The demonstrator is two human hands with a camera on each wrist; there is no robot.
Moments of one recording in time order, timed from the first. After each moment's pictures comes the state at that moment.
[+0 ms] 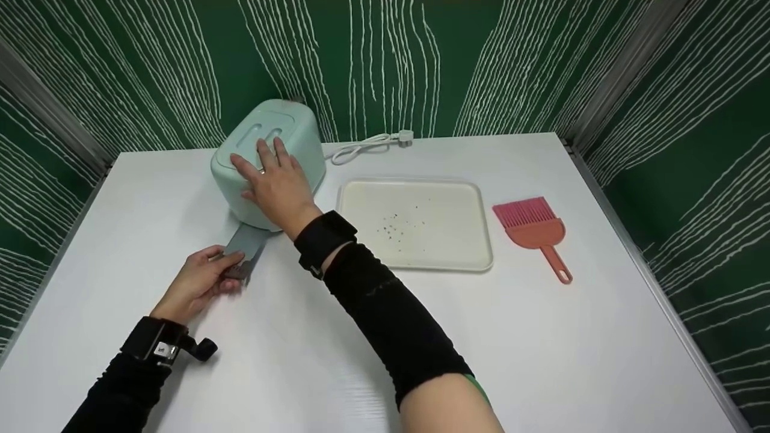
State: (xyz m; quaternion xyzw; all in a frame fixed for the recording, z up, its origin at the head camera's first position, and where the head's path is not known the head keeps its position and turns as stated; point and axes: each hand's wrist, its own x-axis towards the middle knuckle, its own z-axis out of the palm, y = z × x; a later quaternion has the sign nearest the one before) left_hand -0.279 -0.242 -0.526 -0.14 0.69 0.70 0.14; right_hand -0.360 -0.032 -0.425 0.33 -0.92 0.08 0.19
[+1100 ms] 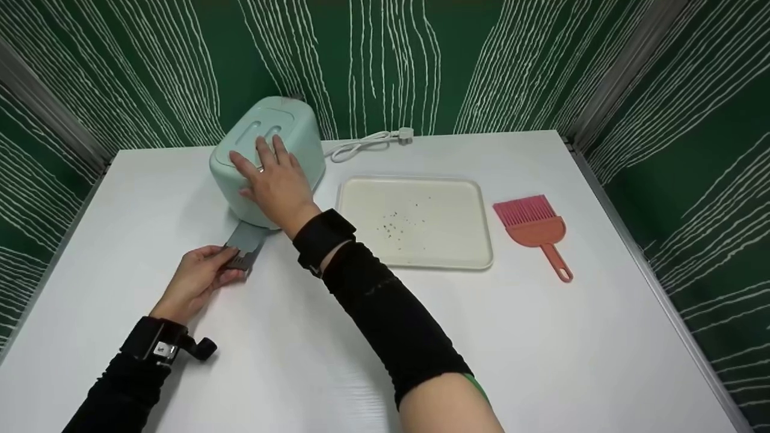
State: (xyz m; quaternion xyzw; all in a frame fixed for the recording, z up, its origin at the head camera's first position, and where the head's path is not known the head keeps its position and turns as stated) left_hand -0.282 -0.241 -0.528 -0.17 0.67 0.72 0.12; right_hand -0.359 -0.032 -0.424 0.33 -0.93 0.07 0.18
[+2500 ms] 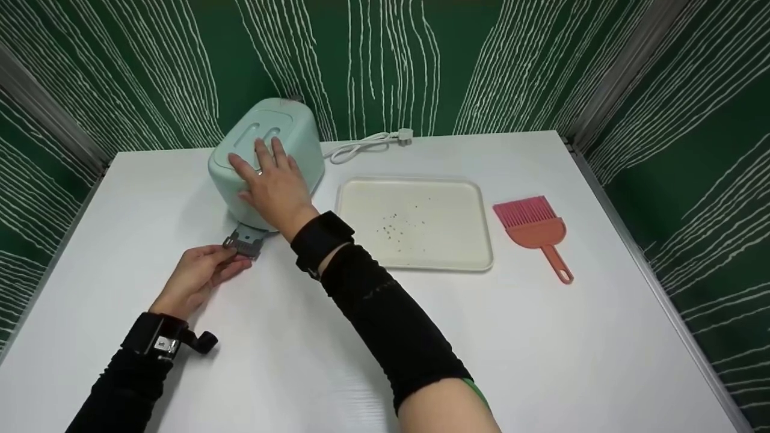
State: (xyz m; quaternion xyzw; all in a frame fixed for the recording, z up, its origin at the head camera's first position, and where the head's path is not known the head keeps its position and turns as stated) left_hand -0.288 -0.243 -0.526 -0.17 0.63 0.74 0.14; right_hand -0.357 -0.034 -0.422 0.32 -0.93 0.05 0.17
